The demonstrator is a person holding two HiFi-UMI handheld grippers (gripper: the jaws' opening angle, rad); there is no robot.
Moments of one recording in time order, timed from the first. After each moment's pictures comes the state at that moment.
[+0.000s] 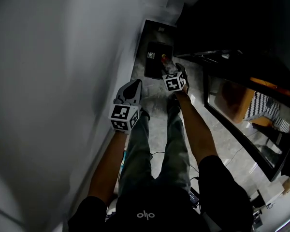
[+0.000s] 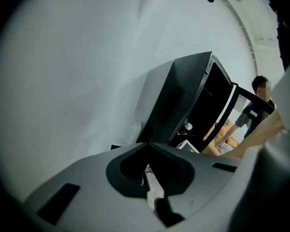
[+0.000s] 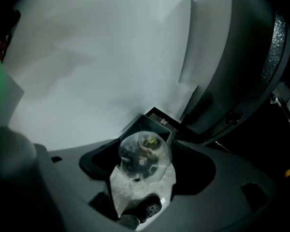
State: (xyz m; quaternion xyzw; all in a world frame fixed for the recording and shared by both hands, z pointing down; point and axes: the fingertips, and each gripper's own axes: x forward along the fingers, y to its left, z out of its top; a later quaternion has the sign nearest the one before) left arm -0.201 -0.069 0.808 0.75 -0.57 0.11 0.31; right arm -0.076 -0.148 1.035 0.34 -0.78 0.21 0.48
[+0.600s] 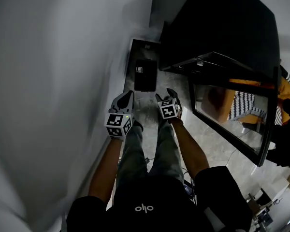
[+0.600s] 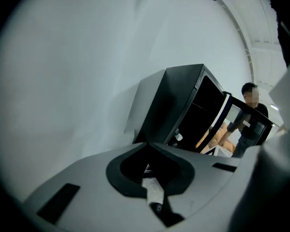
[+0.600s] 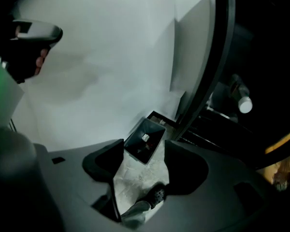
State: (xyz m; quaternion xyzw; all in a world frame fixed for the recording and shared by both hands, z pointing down) left arm -0.179 -0.076 0.729 0.76 -0.56 0.11 0.31; right arm -0.027 -0.083 0.909 0.35 -0.79 0.25 0.44
